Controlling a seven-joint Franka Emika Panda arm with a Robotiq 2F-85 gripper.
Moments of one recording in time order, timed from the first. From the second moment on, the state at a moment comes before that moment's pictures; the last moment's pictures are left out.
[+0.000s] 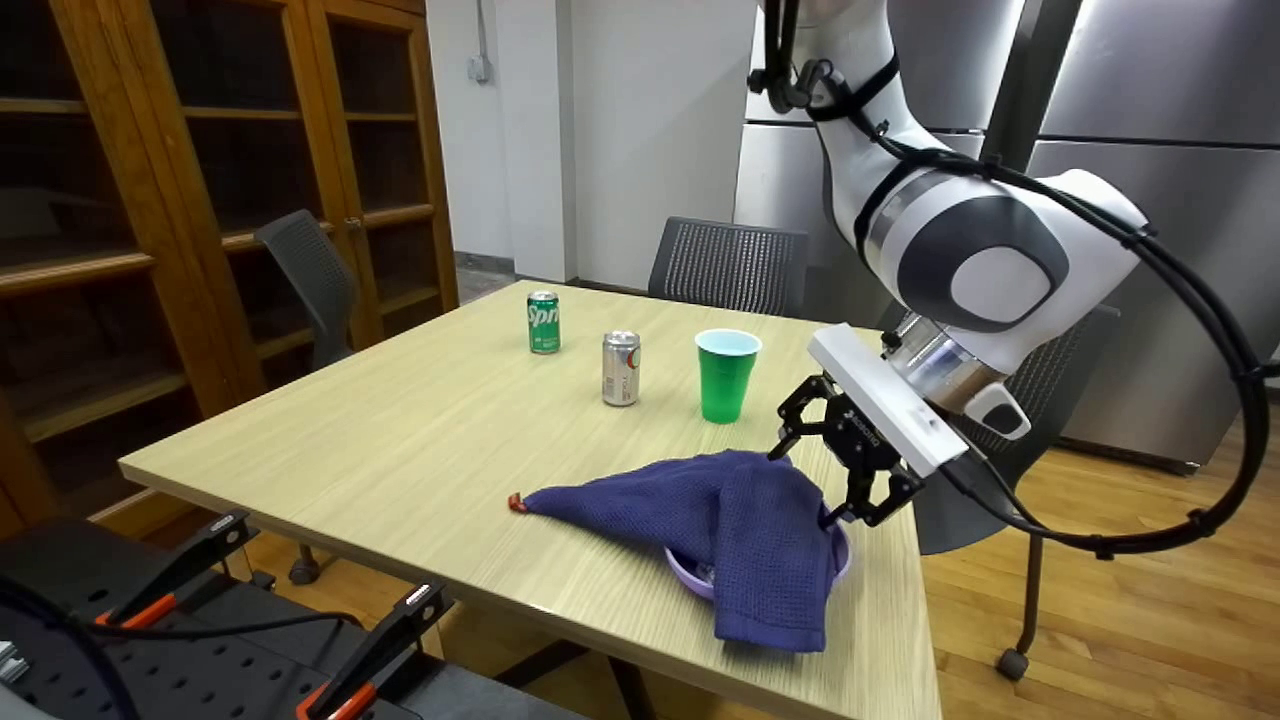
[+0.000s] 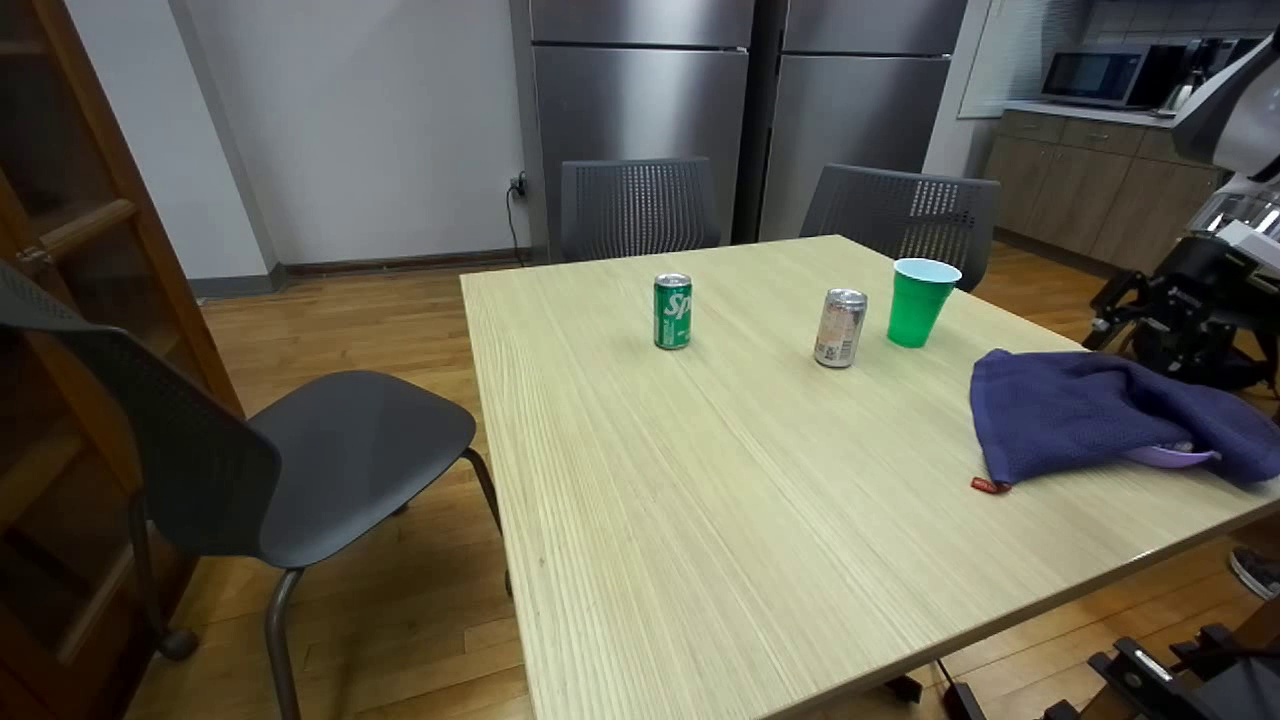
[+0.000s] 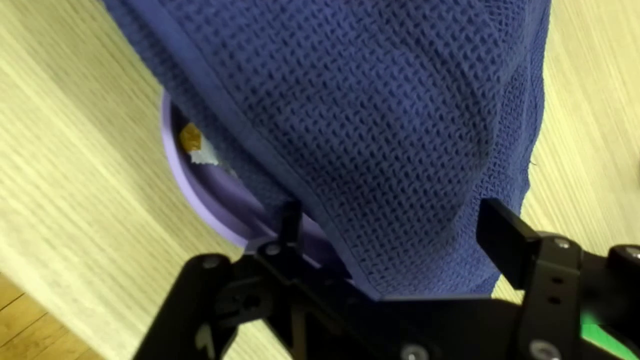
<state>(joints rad) -0.73 0.82 -0.06 -1.62 0.45 2.06 -0.53</state>
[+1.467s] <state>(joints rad) -0.74 0.76 -0.06 -1.62 0.45 2.06 -0.54</state>
